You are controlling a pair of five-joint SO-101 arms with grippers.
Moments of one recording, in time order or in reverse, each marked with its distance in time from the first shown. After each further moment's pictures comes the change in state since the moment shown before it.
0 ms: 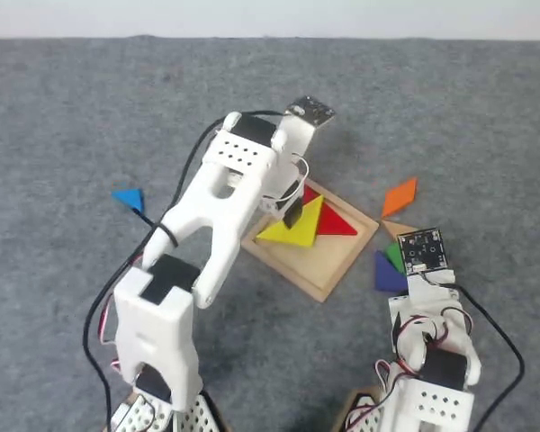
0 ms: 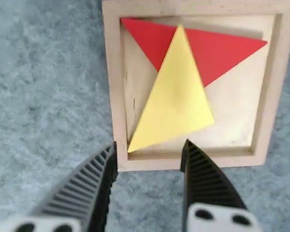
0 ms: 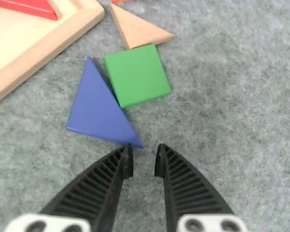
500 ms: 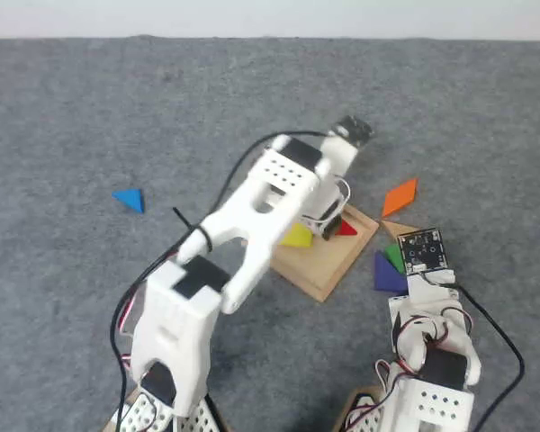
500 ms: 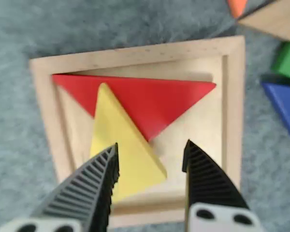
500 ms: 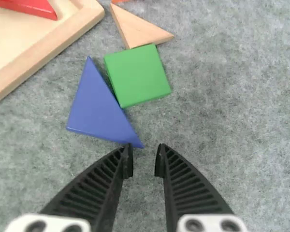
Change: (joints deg) left arm 9.2 8.2 0.0 -10.5 5.6; right arm 0.0 0.0 0.0 0.0 0.0
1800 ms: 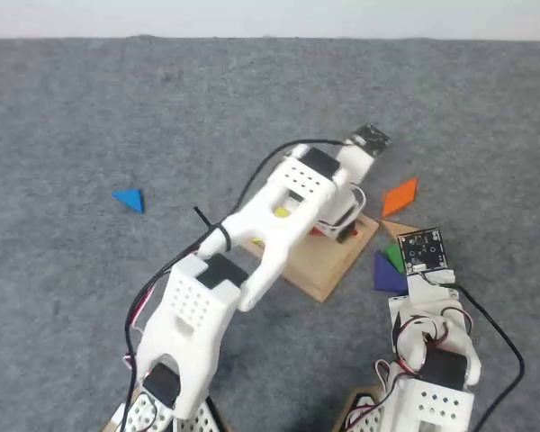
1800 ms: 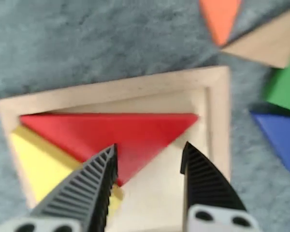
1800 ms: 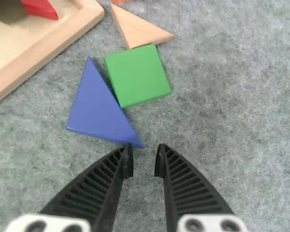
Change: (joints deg) left arm 4.0 7.0 -6.0 -2.7 -0.6; right arm 0.0 0.0 0.0 0.0 0.0
